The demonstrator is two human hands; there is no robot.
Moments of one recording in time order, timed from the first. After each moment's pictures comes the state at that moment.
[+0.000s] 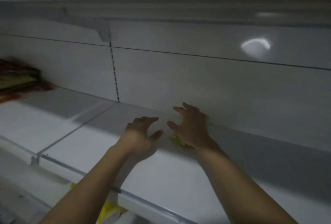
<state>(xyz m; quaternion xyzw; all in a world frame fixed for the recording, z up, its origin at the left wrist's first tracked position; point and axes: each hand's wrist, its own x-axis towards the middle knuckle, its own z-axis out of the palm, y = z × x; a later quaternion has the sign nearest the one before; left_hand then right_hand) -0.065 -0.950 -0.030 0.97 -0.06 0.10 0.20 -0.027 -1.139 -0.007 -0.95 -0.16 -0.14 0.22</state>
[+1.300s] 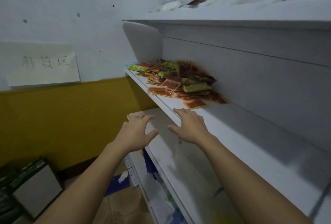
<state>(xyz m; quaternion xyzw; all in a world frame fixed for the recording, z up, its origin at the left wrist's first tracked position) -0.260 -0.351 -0.019 0.94 0.29 0.14 0.11 -0.101 -0.471 -0.003 -0.86 -0.49 -0.02 0.16</state>
